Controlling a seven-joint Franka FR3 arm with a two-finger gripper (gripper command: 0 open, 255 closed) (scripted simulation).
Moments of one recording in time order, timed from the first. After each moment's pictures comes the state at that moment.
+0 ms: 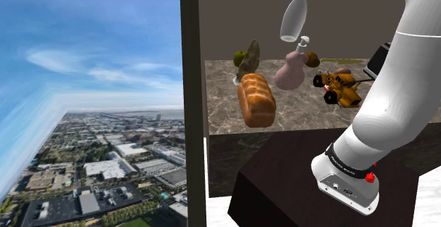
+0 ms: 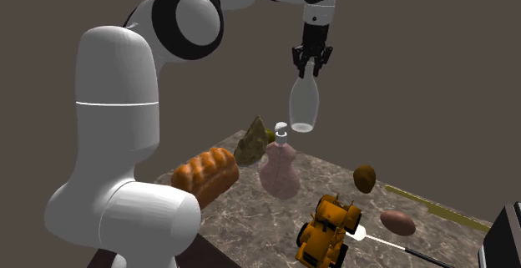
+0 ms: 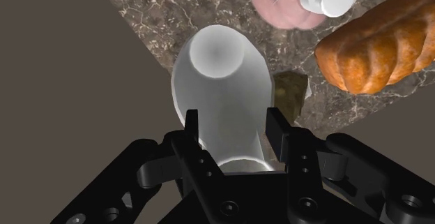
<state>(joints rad) -0.22 0.29 -0.67 -1.31 0.29 1.58 -1.18</state>
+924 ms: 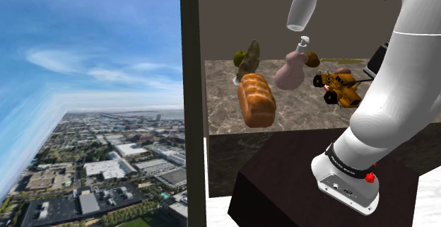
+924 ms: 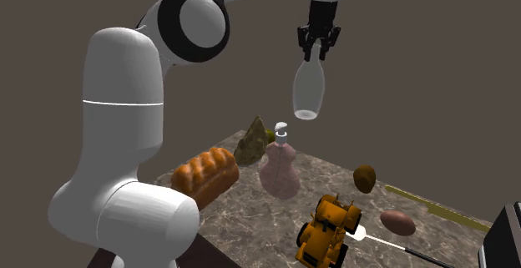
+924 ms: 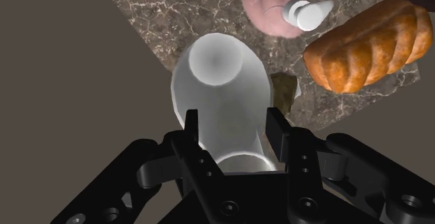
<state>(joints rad) -0.30 0.32 -0.69 -1.10 0.32 1.40 -1.20</state>
